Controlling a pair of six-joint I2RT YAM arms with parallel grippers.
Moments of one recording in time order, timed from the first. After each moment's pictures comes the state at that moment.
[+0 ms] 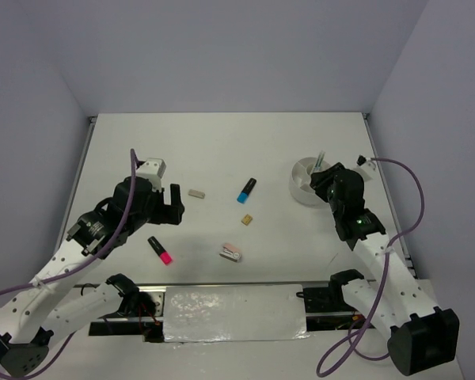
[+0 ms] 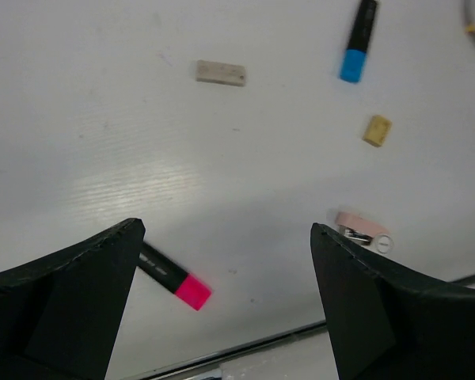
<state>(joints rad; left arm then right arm) -0.61 0.82 0.94 -0.78 -0.27 -0.37 0.23 0.83 0.62 -0.20 0.35 0.84</state>
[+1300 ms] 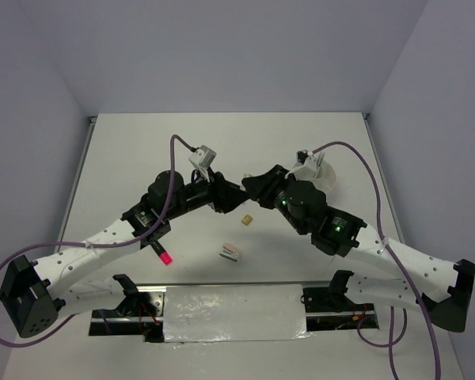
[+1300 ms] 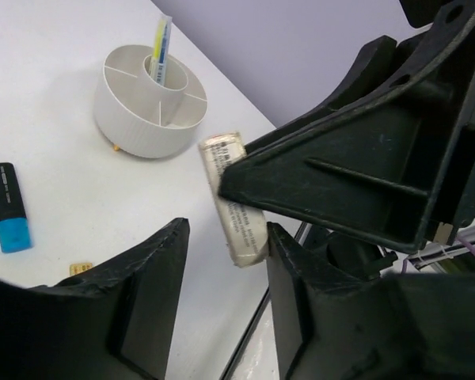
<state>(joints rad) -0.79 1.10 0.82 0.22 0.23 -0.55 0.99 0.95 0.90 -0.15 0.50 0.95</state>
